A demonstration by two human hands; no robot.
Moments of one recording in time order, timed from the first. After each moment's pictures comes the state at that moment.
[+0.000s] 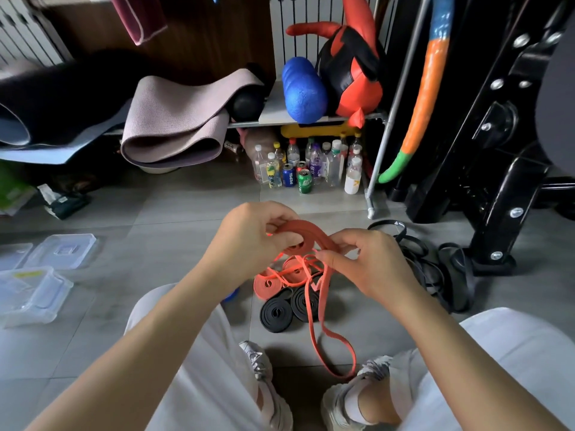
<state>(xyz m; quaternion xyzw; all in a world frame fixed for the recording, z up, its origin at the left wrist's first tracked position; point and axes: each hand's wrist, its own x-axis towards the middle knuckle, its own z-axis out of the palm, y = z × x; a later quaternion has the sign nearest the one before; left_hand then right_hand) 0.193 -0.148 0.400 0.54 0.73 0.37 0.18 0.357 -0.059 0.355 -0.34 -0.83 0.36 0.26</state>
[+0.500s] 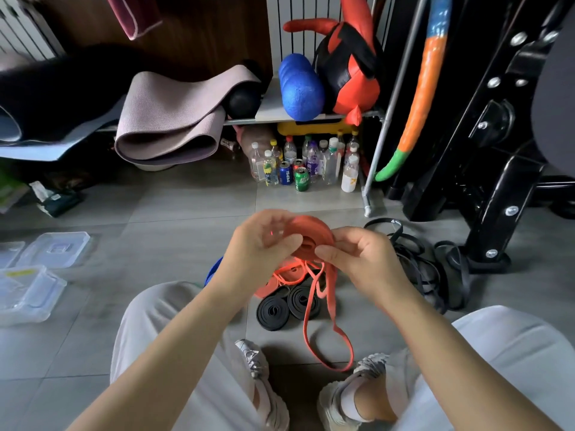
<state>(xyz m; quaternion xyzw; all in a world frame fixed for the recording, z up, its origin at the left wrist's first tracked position) 0.209 -0.154 0.376 0.41 0.64 0.55 0.34 0.356 -0.065 0.352 -0.30 -0.68 0.61 0.29</state>
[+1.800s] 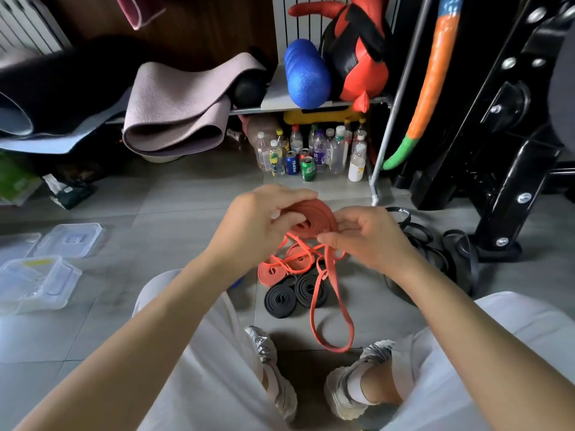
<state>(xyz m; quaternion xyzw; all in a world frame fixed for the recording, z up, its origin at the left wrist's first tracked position) 0.190 -0.148 0.389 0.63 0.67 0.39 0.07 0.351 -0.045 0.351 -0.29 -0.75 0.55 0.25</state>
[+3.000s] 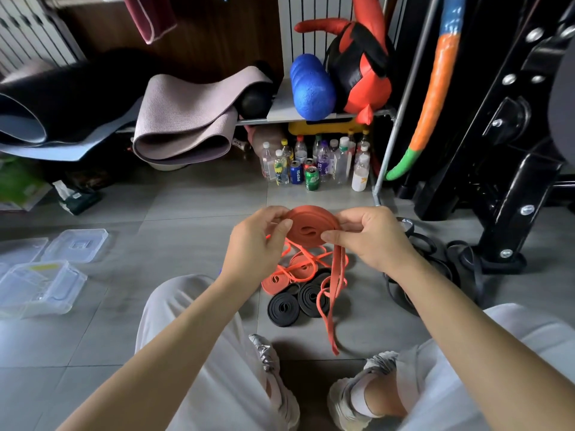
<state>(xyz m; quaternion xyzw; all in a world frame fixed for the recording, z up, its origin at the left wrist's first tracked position) 0.192 -0.153 0.361 0.46 0.74 0.48 0.13 0.341 -0.041 0.359 -0.30 -0.74 0.54 0.27</state>
